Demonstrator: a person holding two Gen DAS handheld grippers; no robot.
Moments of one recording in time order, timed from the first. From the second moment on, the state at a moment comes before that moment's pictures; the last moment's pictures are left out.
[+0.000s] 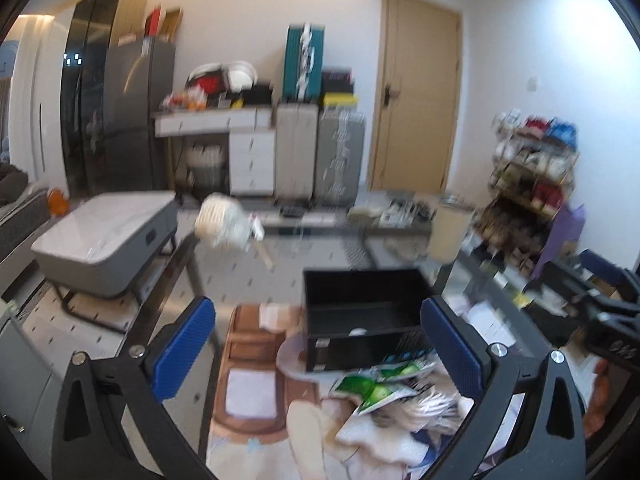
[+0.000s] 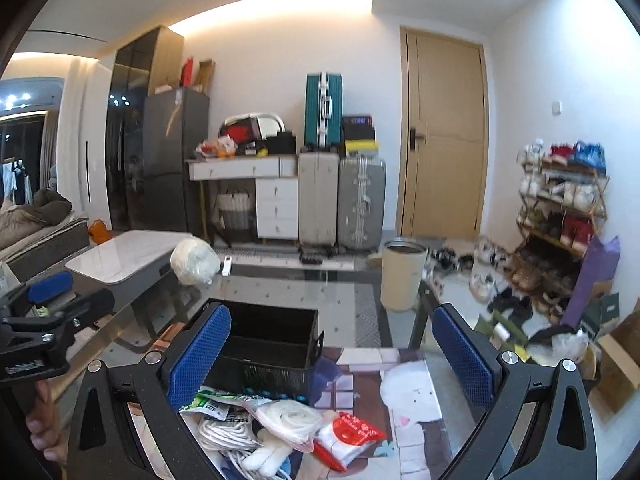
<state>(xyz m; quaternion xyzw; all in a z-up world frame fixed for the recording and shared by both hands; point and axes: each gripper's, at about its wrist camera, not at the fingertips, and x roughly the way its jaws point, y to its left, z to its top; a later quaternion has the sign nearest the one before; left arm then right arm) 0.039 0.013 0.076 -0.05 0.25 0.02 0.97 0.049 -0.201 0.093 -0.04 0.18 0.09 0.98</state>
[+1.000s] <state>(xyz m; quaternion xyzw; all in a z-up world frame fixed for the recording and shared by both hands) 0.066 -0.035 -0.042 0.02 0.45 0.00 0.89 0.162 -0.243 -0.044 -0.03 0.48 0.08 0.87</state>
